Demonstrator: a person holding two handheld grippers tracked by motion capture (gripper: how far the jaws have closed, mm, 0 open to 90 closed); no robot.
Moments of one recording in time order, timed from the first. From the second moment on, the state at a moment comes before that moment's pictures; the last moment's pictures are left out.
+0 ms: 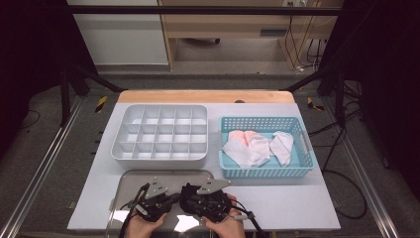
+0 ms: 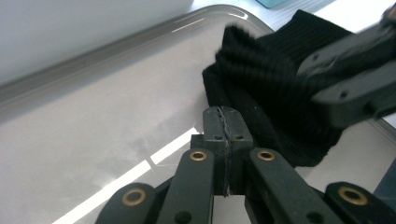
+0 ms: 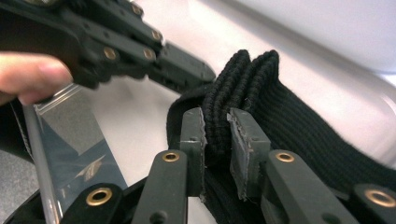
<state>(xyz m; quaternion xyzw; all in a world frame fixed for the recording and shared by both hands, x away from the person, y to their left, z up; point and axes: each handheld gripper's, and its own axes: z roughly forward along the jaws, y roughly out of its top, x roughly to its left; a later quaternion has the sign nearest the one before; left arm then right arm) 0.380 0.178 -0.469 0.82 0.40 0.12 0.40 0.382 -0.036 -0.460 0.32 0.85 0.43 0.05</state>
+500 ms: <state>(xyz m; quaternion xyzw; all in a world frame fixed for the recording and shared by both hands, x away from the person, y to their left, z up) 0.382 0.195 -0.449 0.79 0.42 0.13 0.43 0.380 -0.066 -0.441 0.33 0.82 0.46 0.08</state>
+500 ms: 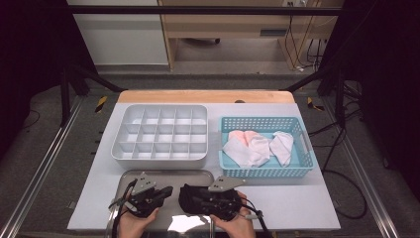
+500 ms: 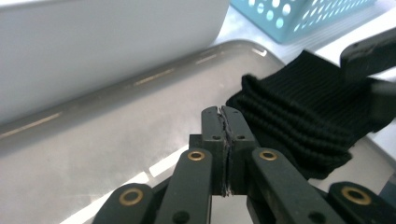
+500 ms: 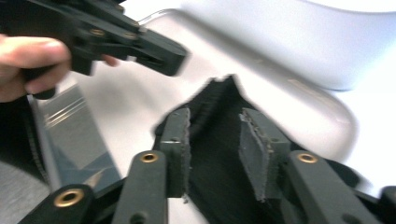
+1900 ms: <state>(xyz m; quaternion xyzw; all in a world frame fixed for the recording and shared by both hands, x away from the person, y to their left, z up) 0.382 0.127 -0.468 0.84 0.37 0.10 0.39 0.374 -0.112 -0.477 0.41 0.81 0.41 0.03</state>
